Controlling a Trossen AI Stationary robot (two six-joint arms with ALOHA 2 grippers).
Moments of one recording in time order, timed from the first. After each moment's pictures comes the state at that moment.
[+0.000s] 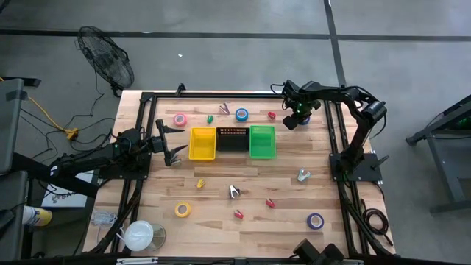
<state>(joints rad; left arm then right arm) 0.26 0.02 0.03 0.00 -0.01 0.55 -0.86 1.79 1.06 -0.88 0.10 0.04</state>
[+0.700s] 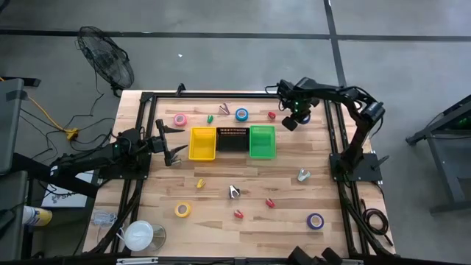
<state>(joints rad) 0.26 0.02 0.03 0.00 -0.01 0.55 -0.75 1.79 1.22 -1.14 0.14 0.04</state>
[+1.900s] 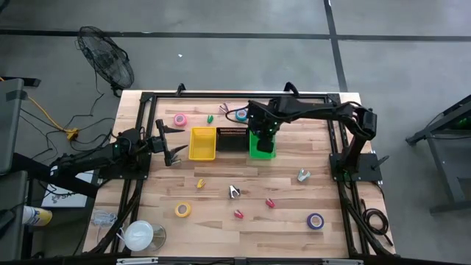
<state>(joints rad) 0.26 0.02 0.03 0.00 -0.01 0.55 -0.28 1.79 1.44 -0.97 -0.06 -0.09</state>
